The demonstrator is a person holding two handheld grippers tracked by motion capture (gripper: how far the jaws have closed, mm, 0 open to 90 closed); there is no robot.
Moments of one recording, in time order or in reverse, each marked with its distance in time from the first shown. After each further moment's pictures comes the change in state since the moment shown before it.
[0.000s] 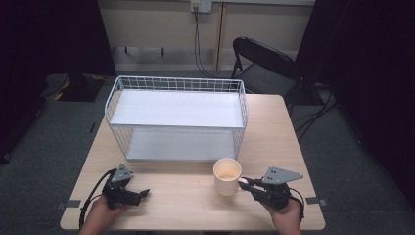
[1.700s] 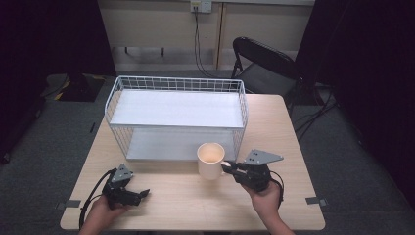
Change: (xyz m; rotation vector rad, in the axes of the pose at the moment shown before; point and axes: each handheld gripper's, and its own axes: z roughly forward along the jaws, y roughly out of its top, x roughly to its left) left arm 0.000 0.000 0.000 0.001 -0.001 0.000; right arm -0.003 0.044 0.044 -0.054 -0.003 0.036
